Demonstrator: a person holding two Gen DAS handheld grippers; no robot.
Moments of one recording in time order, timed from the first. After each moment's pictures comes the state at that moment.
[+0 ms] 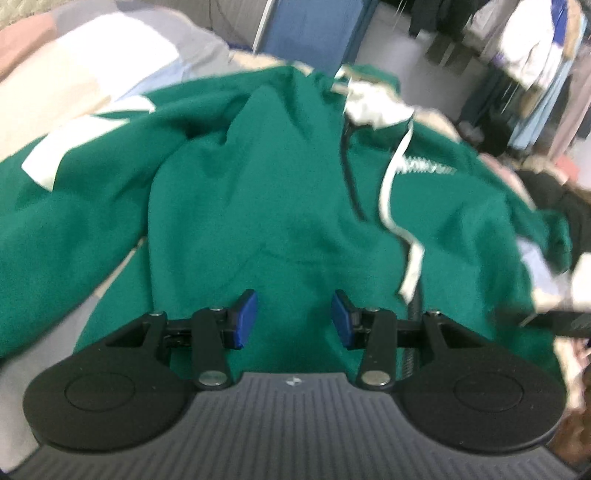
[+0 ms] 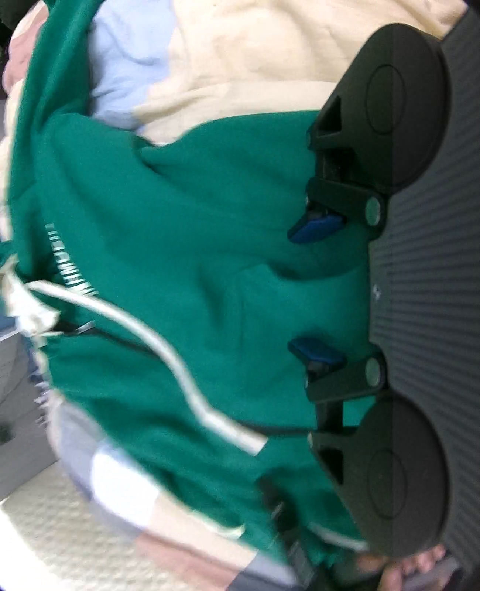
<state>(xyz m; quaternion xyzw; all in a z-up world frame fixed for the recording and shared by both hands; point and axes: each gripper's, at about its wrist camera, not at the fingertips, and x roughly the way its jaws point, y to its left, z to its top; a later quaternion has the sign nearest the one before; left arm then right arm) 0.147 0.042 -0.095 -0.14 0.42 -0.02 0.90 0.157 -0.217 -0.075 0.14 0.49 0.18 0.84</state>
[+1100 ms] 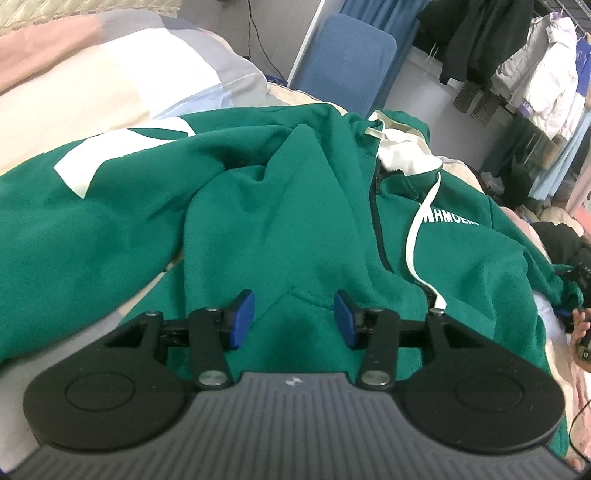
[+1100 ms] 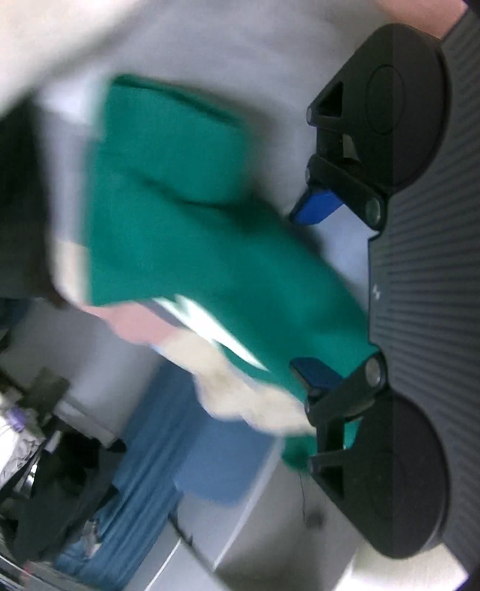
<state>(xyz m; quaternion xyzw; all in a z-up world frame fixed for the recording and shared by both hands) 0.146 0.057 -0.092 -0.19 0.35 0.04 0.92 0.290 -0.491 -0.136 0.43 0.28 -0.09 0.85</state>
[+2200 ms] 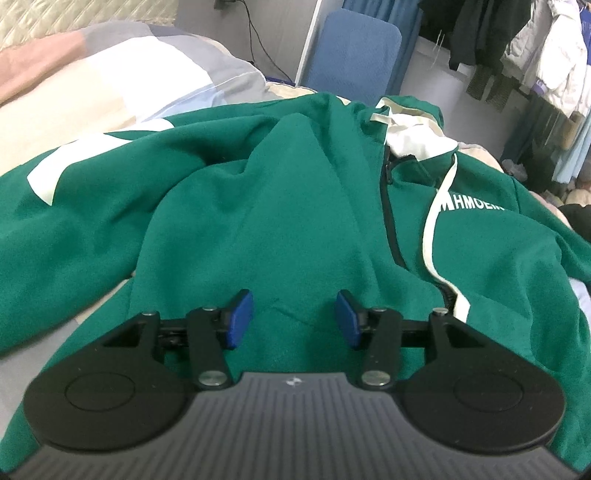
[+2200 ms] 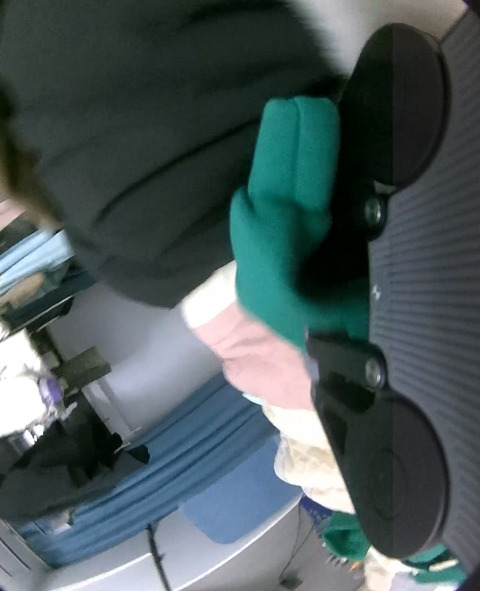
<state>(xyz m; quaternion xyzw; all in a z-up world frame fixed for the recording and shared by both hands) 0.179 0.022 -0.118 -0.13 0.35 0.07 0.92 0.364 -0.588 -0.100 0.25 0.24 -0.11 0.93</state>
